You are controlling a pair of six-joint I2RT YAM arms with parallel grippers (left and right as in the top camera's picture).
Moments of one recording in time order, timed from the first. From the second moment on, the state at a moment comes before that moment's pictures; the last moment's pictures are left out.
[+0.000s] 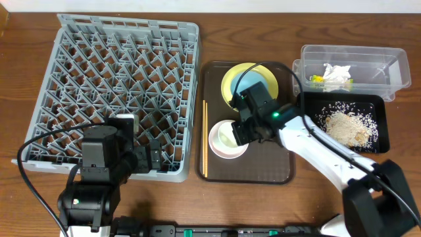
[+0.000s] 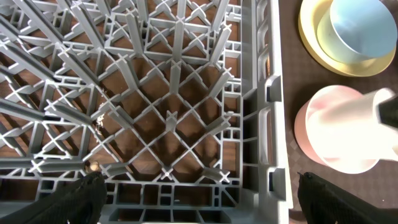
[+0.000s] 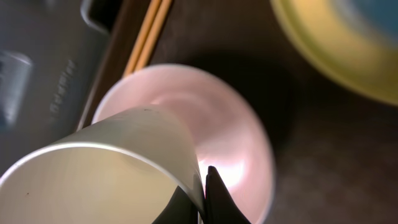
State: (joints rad) left arm -0.05 0.74 0.79 -0.92 0.13 -0.12; right arm 0.55 1.64 1.06 -0.59 -0.25 0.21
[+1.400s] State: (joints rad) left arm -0.06 1.24 0.80 0.13 1.33 -0.86; right arm 0.33 1.52 1.14 -0.20 -1.20 0.36
